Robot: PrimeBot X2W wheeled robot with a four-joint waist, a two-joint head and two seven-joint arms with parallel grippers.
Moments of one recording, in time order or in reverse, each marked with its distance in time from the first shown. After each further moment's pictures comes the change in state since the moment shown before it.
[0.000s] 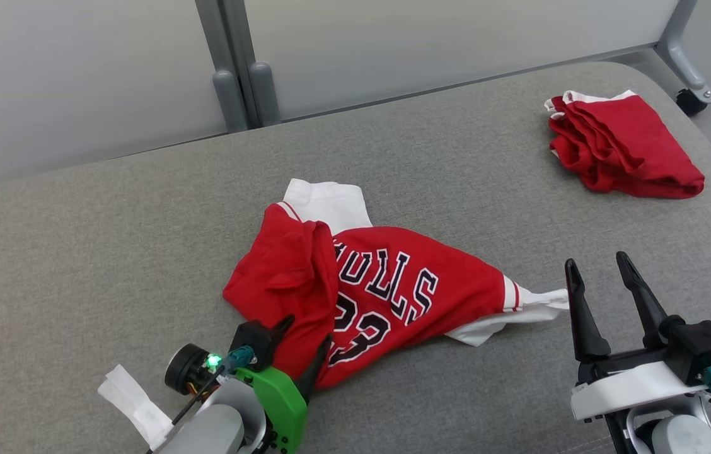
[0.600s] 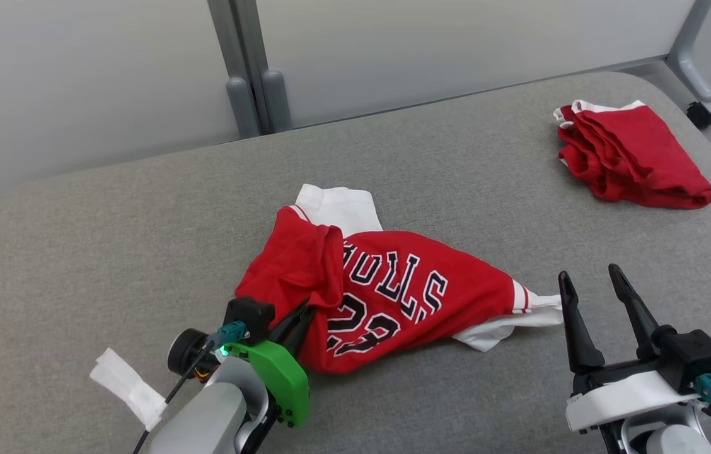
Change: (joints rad) left arm -0.066 -0.026 -0.024 0.064 -0.138 0.000 -0.011; right arm 0.013 0.006 0.014 0.021 0.003 0.000 -0.003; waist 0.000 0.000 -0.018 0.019
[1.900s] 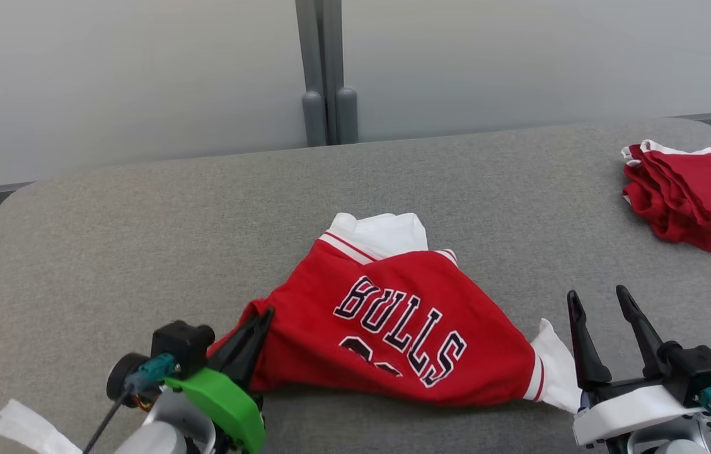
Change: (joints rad) left arm 0.291 0.283 0.132 -0.694 -0.037 0.138 0.166; right arm 0.035 0.010 -0.032 0.043 0.011 0.000 -0.009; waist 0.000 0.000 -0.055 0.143
